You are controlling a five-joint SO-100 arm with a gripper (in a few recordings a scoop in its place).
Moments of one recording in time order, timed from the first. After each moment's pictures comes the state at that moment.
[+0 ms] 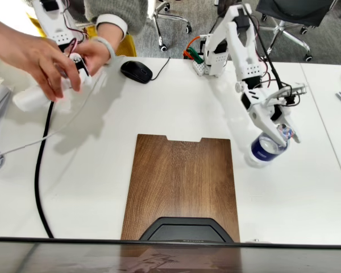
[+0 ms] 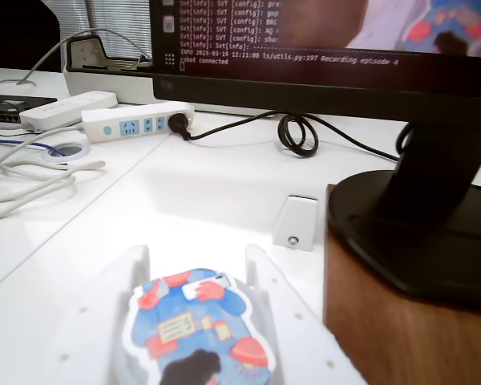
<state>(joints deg) -24.4 79.3 107.1 -31.3 -93.3</state>
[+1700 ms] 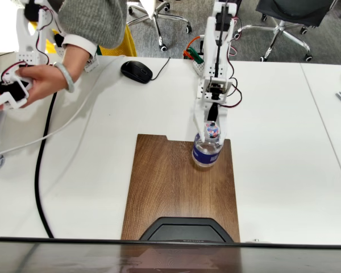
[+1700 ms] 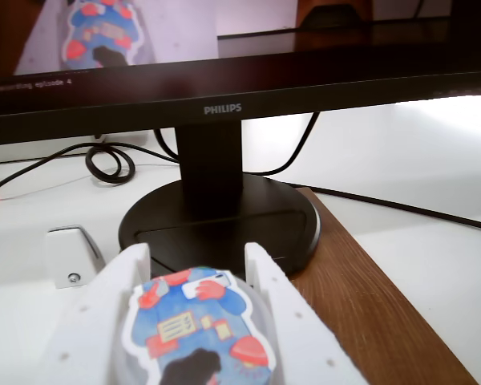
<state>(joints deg) 0.8 66.2 101.5 -45.2 -88.4</state>
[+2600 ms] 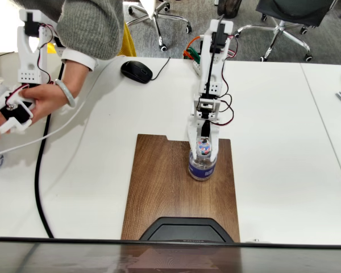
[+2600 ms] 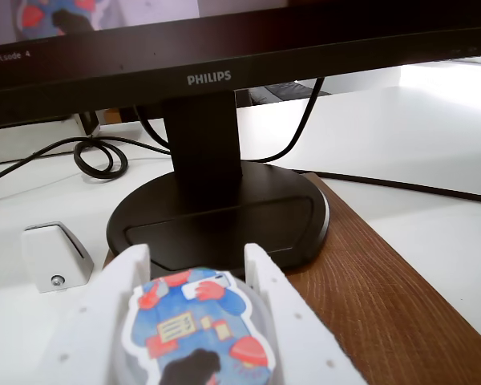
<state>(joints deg) 1.1 51.6 88.2 -44.3 -85.9</state>
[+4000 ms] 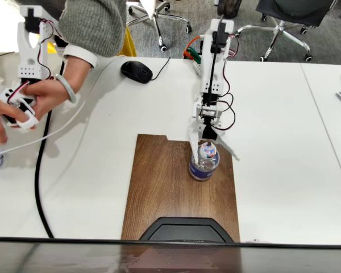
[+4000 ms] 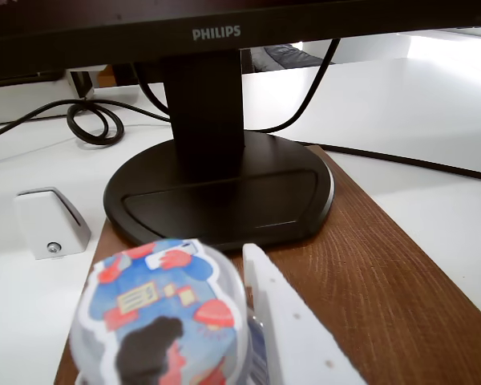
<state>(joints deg) 0.4 53.2 88.2 -37.1 -87.8</state>
